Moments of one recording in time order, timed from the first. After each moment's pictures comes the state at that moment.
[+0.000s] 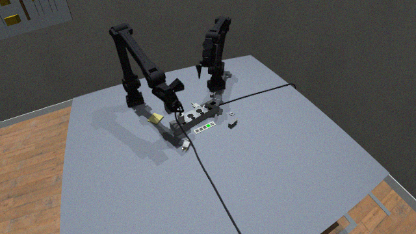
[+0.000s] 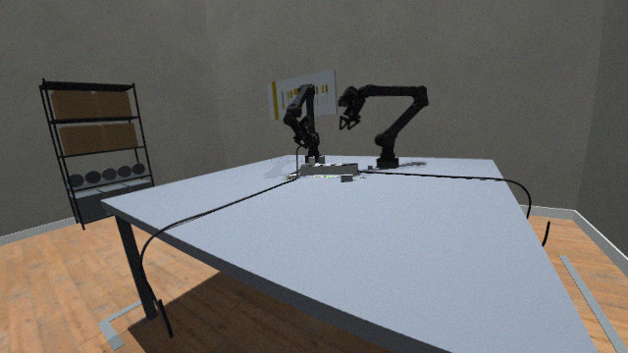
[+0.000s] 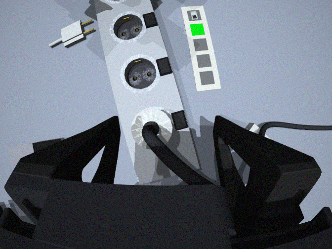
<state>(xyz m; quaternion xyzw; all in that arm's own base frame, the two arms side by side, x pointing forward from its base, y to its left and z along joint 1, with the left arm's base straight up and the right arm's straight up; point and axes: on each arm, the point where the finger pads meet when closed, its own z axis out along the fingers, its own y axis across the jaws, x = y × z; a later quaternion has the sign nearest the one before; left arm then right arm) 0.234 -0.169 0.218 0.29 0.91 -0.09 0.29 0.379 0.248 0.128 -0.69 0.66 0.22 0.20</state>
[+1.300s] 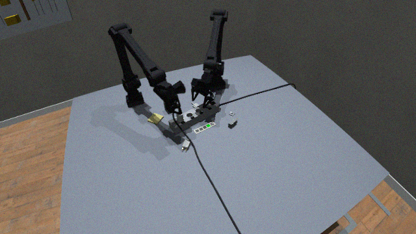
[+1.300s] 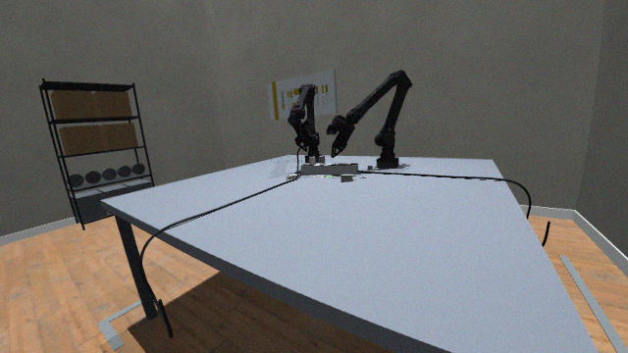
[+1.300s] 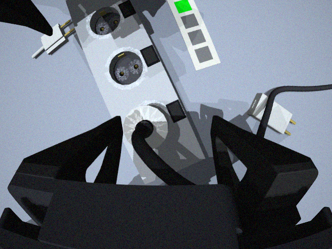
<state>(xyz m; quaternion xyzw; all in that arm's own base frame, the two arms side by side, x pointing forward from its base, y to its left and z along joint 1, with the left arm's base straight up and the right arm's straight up) 0.252 -0.236 0.068 0.55 0.79 -0.16 0.23 0.374 0.244 0.111 -0.63 0.73 0.18 0.19</state>
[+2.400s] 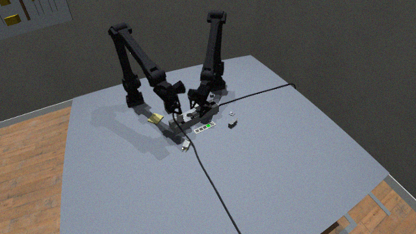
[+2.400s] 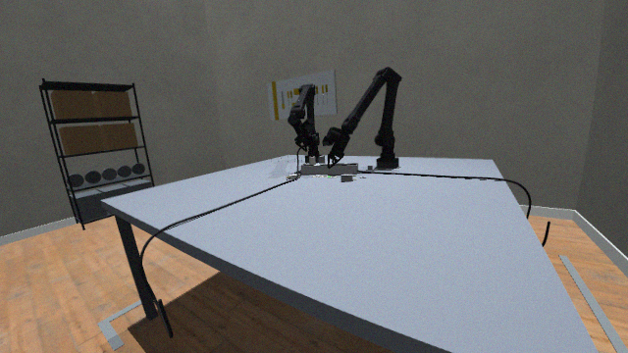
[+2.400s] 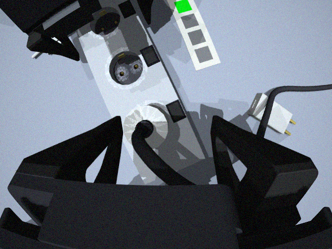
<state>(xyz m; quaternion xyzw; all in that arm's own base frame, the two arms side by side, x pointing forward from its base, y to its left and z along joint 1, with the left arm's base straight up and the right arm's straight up) 0.255 -0.256 0.007 0.59 0.77 -0.16 0.20 0.374 0.244 0.111 -0.63 0.73 0.18 0.19</state>
